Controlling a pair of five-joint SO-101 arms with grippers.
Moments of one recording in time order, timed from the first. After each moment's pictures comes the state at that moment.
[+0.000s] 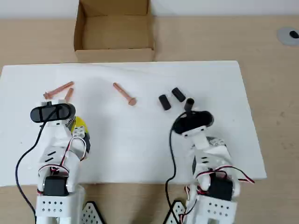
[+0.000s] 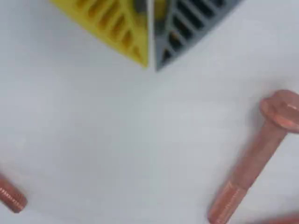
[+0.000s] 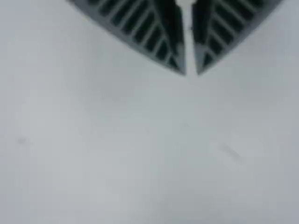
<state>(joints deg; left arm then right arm) -1.9 -102.7 96.5 44.5 -0.6 8.1 -103.6 89.6 69.8 27.8</state>
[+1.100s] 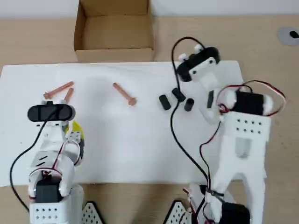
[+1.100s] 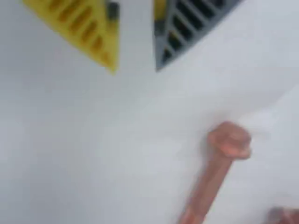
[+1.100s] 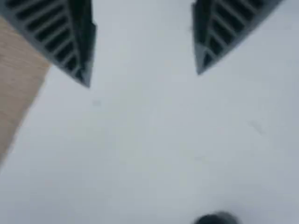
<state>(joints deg) -6.0 -100.2 83.8 61.6 -10.2 4.1 -28.2 19.6 85.4 30.0</state>
